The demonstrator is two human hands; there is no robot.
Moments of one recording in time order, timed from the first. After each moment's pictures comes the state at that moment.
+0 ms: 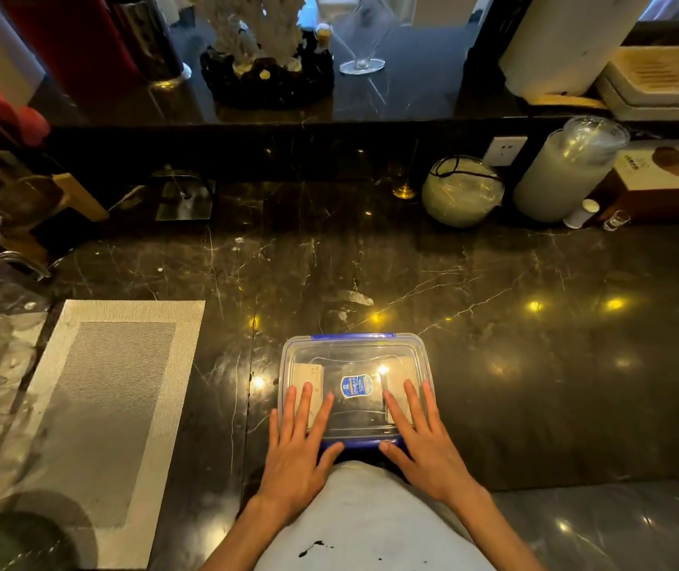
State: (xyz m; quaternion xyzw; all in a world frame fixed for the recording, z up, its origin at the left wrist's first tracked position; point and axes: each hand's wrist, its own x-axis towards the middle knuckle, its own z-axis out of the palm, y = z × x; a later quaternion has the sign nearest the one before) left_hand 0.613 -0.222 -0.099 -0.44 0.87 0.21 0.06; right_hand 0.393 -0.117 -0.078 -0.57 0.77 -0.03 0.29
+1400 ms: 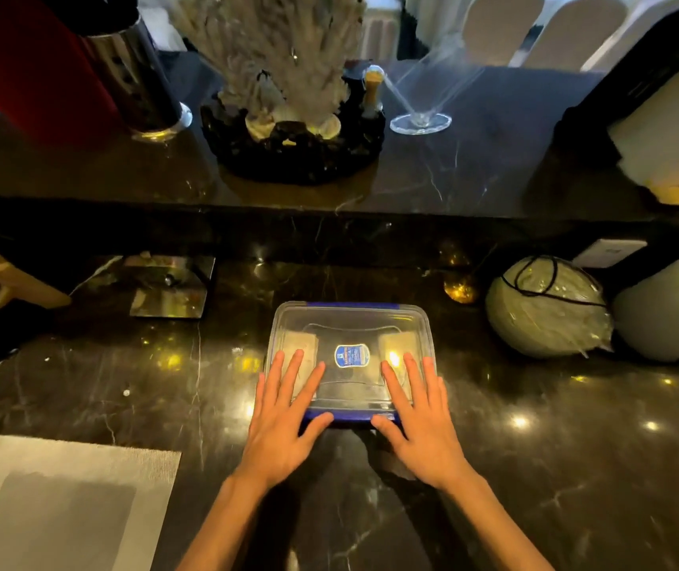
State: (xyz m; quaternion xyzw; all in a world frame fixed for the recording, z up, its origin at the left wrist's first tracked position) left_hand 0.509 -0.559 -0.119 -0.44 0.86 0.23 -0.07; right_hand 0.281 -0.456 -0.103 -0.61 0.77 -0.06 0.20
